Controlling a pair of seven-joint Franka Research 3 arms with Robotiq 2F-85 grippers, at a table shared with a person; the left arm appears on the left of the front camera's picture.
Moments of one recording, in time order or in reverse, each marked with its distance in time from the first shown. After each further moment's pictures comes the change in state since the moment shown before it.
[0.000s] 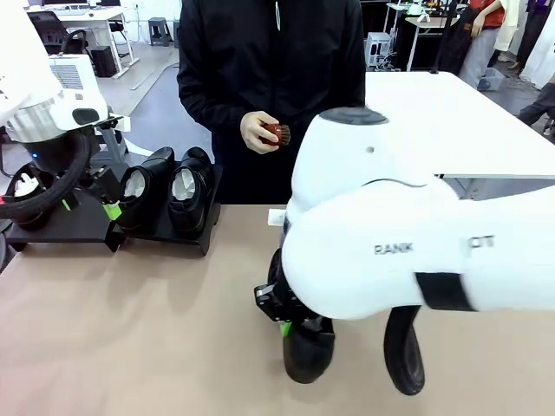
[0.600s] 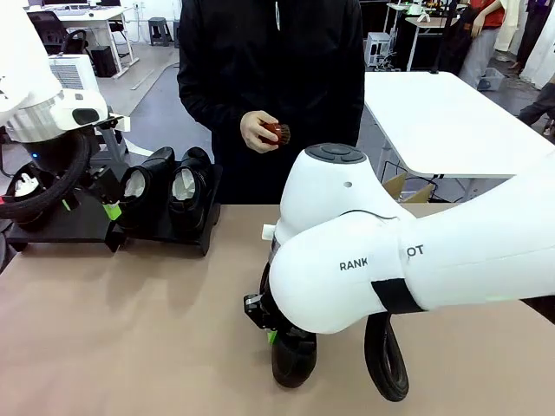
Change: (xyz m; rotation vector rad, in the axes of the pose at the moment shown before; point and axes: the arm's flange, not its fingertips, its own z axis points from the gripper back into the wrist) left arm 0.000 0.000 0.000 0.000 -0.001 0.000; right arm 0.012 0.001 -0.042 0.019 0.022 -0.045
